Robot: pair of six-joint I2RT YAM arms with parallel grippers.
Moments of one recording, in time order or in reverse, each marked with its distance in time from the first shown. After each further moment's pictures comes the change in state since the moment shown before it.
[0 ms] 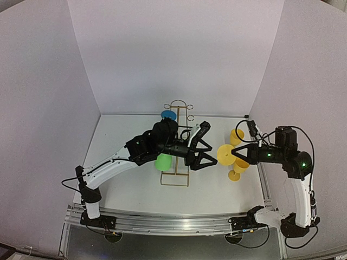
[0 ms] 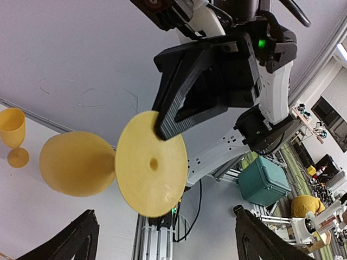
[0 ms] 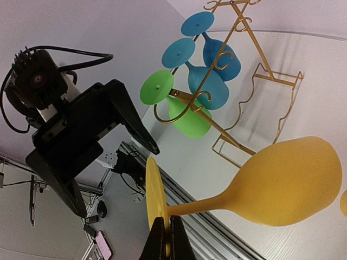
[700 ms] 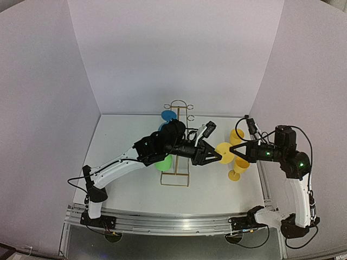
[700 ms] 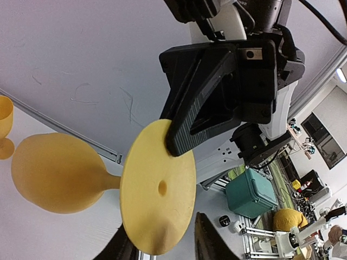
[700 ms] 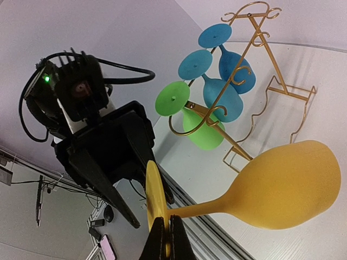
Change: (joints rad) left arm -0.011 0.077 0.057 0.037 0.000 -0.122; right arm 0.000 -0.012 -0.047 0.114 -0.046 0.032
